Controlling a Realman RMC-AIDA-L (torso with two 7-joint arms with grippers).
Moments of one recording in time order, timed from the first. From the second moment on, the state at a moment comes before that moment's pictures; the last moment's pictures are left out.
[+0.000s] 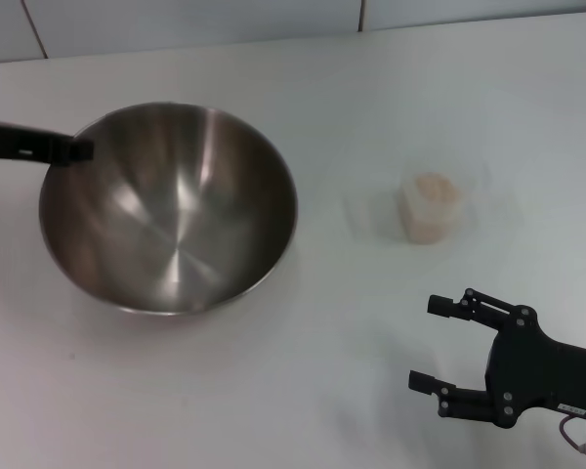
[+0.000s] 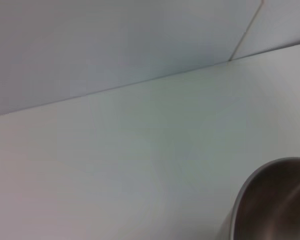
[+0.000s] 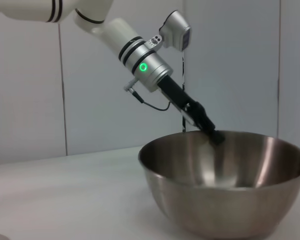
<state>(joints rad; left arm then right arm) -0.64 -2.06 0.93 1.05 2.42 1.29 -2.33 0.20 2.08 -0.59 -0.36 -1.93 -1.73 0.59</state>
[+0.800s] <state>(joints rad) -0.82 -2.07 0.95 0.78 2.34 1.14 -2.22 0.20 2.08 -0.59 -0.36 -1.93 -1.74 0.59</state>
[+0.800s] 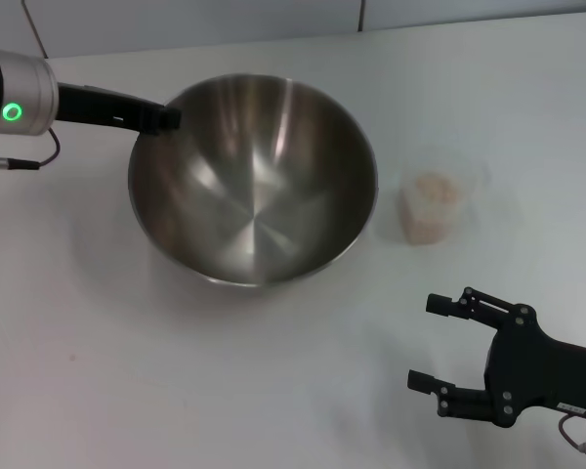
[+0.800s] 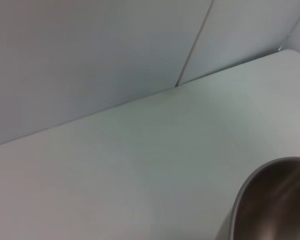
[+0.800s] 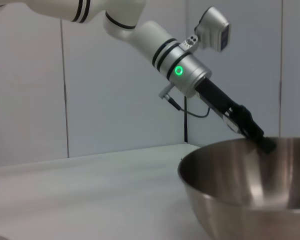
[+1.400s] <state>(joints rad) -0.79 -2.07 1.00 0.76 2.24 1.07 -2.08 0.21 2.08 -0.59 -0.36 -1.93 -1.74 0.59</state>
